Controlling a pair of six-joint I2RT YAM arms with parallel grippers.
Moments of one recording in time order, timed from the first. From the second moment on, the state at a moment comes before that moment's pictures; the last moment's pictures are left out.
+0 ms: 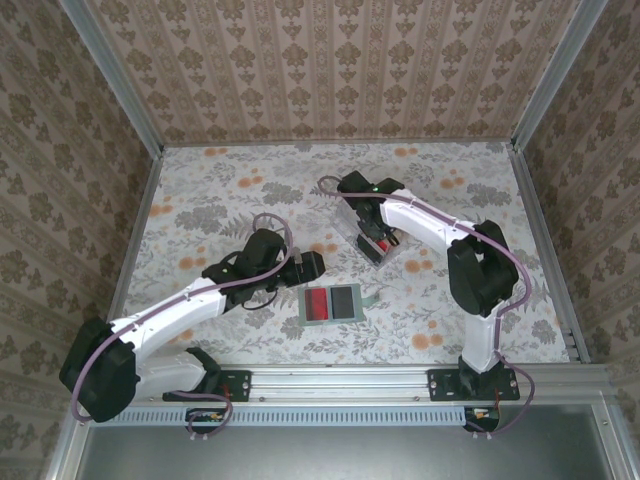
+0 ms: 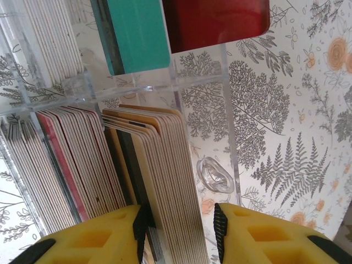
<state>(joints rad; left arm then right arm) -0.75 1.17 0.67 -0.27 0.16 -0.85 0.57 1.93 1.56 -1.00 0.52 0.03</state>
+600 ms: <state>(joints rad) -0.74 1.17 0.67 -0.26 0.17 -0.85 0.57 1.93 1.56 -0.98 0.57 0.03</state>
